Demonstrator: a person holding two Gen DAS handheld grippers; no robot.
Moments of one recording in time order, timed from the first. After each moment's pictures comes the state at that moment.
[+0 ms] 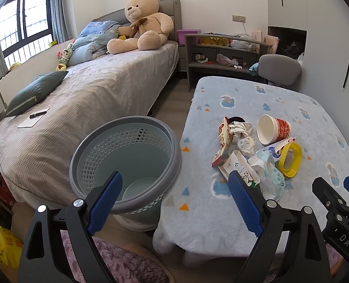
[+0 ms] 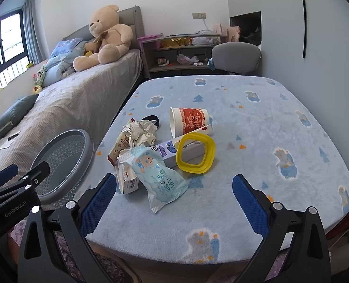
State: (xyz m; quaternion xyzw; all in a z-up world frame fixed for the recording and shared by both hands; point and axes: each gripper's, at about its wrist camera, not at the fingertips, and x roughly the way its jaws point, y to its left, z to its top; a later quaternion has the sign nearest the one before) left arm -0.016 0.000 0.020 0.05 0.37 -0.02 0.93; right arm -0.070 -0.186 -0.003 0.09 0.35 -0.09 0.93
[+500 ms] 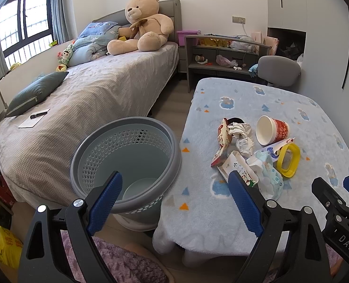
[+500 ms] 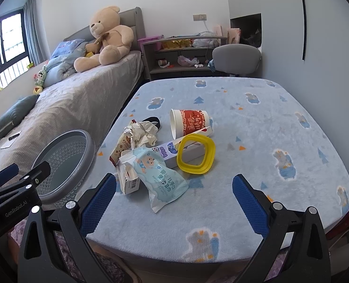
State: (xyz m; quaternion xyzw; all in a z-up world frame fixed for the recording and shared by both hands) left arm -0.016 0.000 0.021 0.05 0.37 -0.02 0.93; right arm -0.077 -0.184 0.008 0.09 0.34 -0.09 0.93
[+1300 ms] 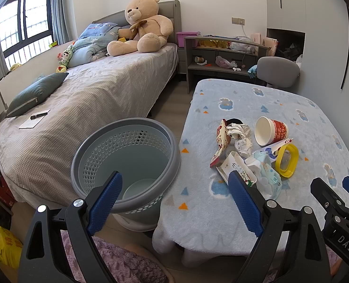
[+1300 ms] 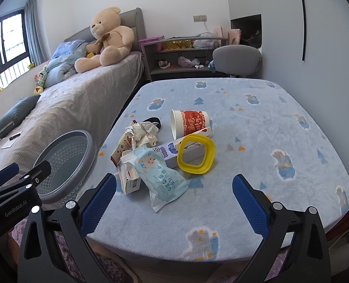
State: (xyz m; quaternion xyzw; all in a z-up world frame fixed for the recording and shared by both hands) left arm -0.018 0.000 0.023 0.05 0.37 -0.02 0.93; right arm -0.078 -0.184 0.010 0.10 0.34 -0.09 0.93
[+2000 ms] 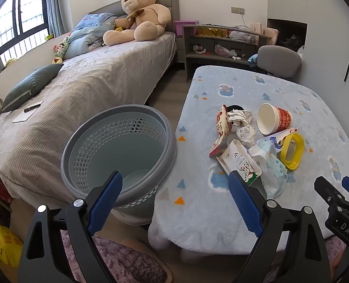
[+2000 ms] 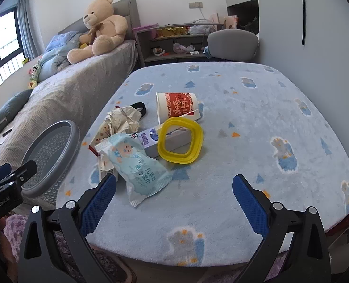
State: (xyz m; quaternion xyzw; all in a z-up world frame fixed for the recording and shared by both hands) left arm -0.004 -0.005 -0.002 0.05 0.40 -0.03 0.92; right arm -0.061 -0.214 -0.031 0.10 0.38 -0.09 0.92
